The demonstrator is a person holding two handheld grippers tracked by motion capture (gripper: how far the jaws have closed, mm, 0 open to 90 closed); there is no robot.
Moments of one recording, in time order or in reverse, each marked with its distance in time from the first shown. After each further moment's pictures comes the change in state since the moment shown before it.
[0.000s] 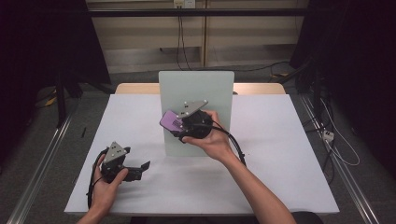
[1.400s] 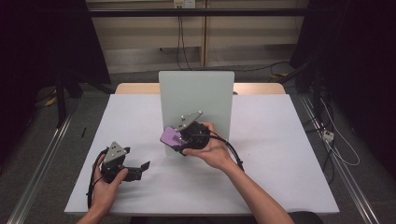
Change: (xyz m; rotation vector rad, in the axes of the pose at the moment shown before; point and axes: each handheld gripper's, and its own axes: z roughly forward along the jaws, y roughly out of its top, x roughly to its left) left arm 0.001 0.000 0.000 0.016 0.007 0.003; right arm 0.010 -0.027 0.017 0.091 0.113 0.012
